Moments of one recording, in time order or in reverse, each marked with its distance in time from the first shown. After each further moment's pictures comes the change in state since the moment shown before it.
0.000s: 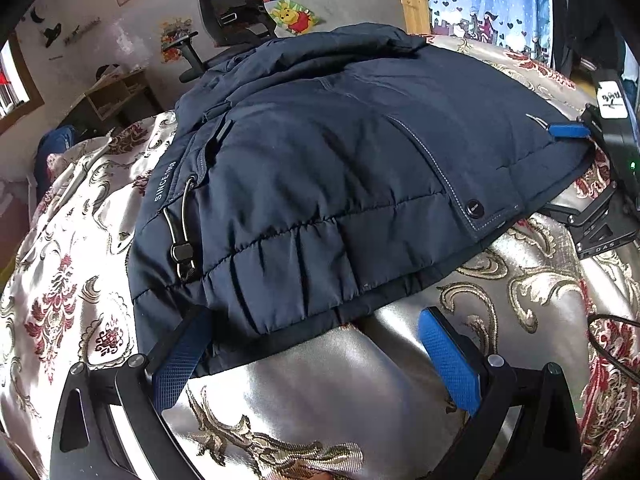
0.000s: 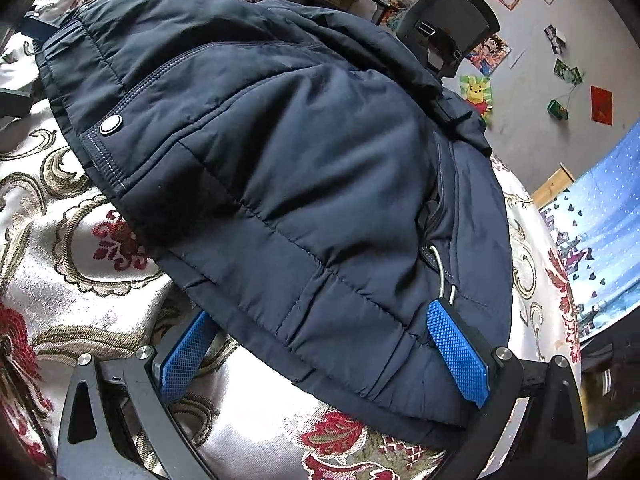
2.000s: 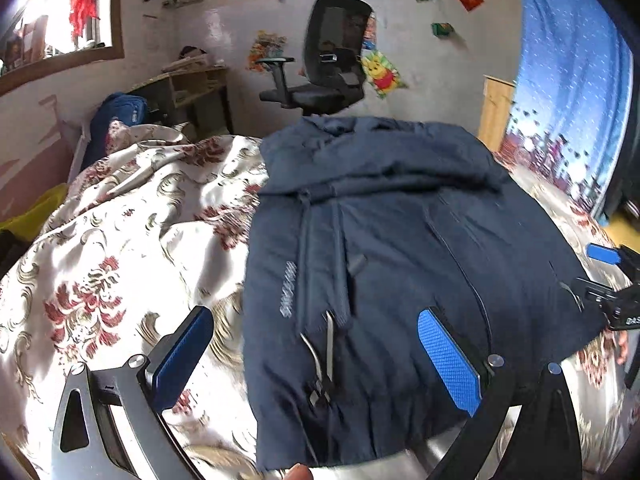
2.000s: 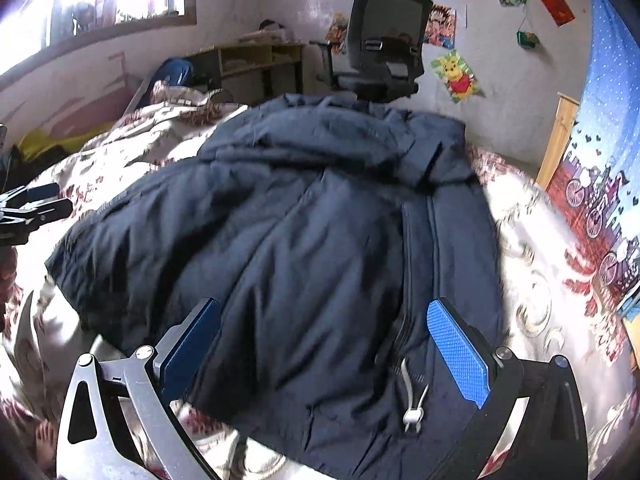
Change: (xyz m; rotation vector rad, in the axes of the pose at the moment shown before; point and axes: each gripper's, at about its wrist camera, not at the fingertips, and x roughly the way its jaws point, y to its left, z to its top) left arm -0.030 0.094 0.056 -0.343 -0.165 0.036; right arm -0.020 -0.086 0.051 0.417 -0.146 0.269
